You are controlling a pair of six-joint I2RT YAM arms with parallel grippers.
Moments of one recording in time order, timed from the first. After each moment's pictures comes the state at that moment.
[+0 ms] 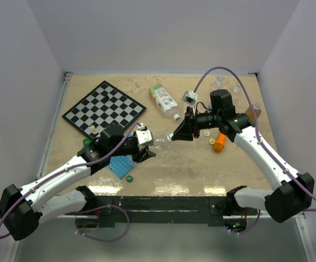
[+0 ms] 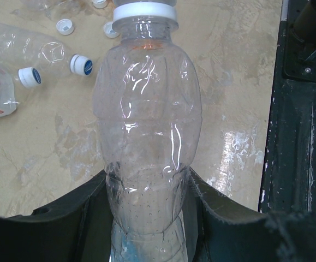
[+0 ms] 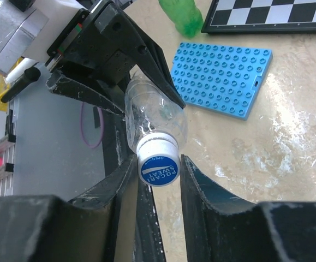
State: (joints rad) left arm -0.73 0.99 0.68 -0.10 0.49 0.24; right arm 0.42 1.24 1.12 -0.51 -0.99 0.01
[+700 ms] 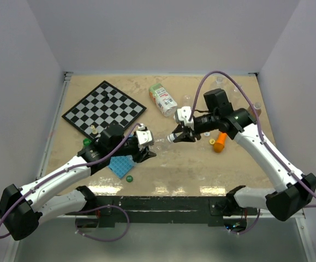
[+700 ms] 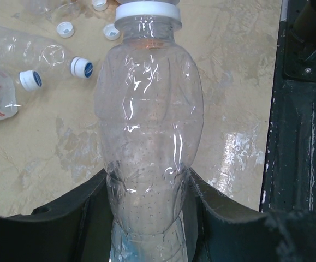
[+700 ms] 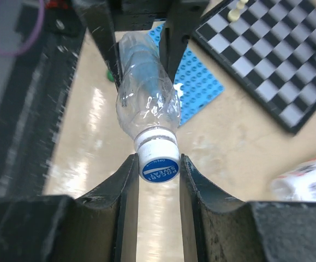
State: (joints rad) left arm -0.73 0.99 0.68 -0.10 0.49 0.24; right arm 0.50 1.27 1.29 -0.83 -0.93 -0.78
